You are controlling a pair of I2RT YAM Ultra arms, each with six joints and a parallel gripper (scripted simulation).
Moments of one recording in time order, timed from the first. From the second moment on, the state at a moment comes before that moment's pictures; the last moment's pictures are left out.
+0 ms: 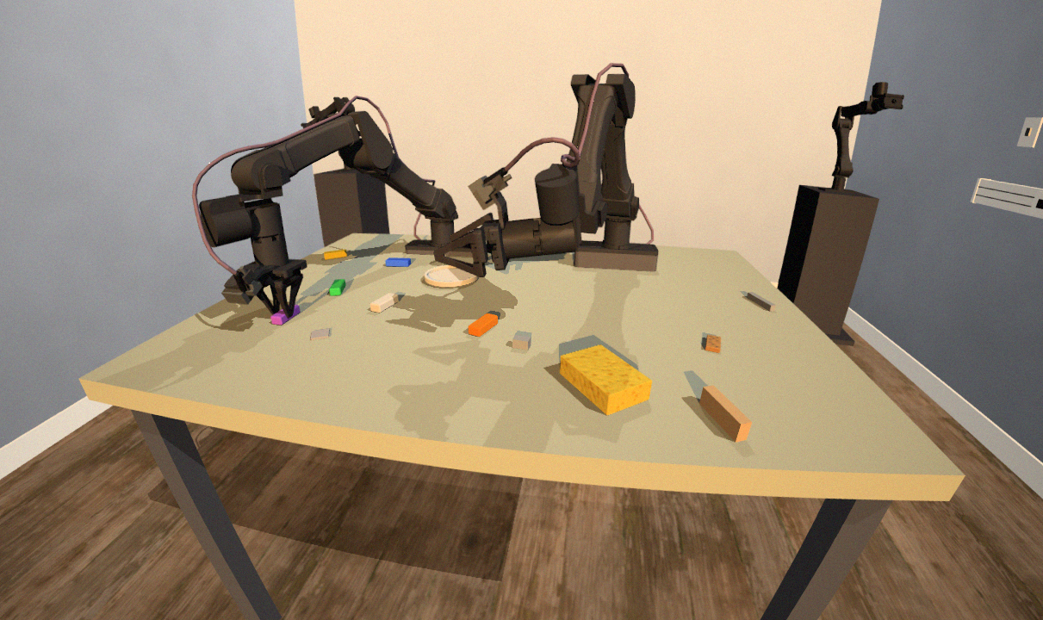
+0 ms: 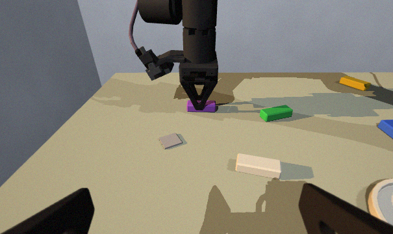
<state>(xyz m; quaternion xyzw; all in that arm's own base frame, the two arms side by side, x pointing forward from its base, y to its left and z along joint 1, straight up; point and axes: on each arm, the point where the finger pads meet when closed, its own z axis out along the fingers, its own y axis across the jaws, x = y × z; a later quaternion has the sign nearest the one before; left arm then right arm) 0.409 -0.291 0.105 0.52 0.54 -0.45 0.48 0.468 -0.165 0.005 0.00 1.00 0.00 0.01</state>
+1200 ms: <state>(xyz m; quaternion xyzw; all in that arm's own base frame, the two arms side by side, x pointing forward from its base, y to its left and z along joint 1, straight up) 0.409 -0.291 0.105 0.52 0.54 -0.45 0.48 0.463 -0.163 -0.002 0.00 1.00 0.00 0.00</state>
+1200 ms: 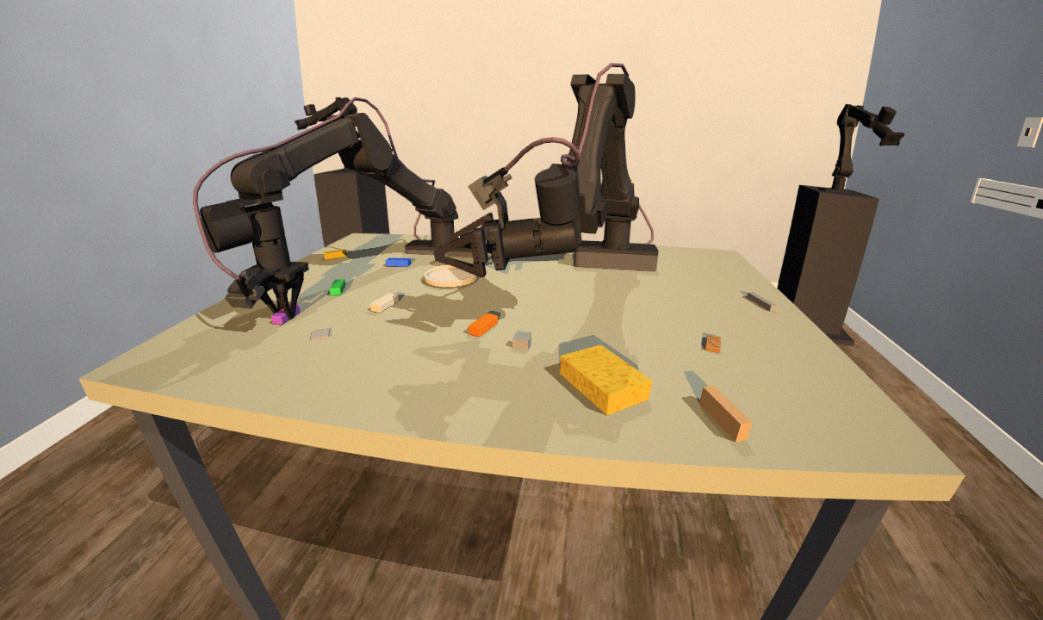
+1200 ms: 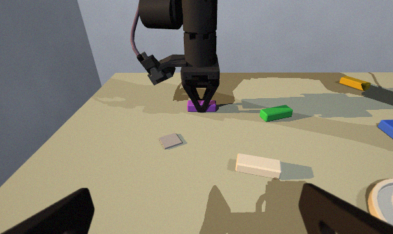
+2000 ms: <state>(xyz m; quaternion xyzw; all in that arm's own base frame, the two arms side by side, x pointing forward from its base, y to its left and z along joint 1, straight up) 0.362 -0.271 0.111 0.50 0.59 -0.44 0.45 0.448 -0.148 0.047 0.01 1.00 0.00 0.01</state>
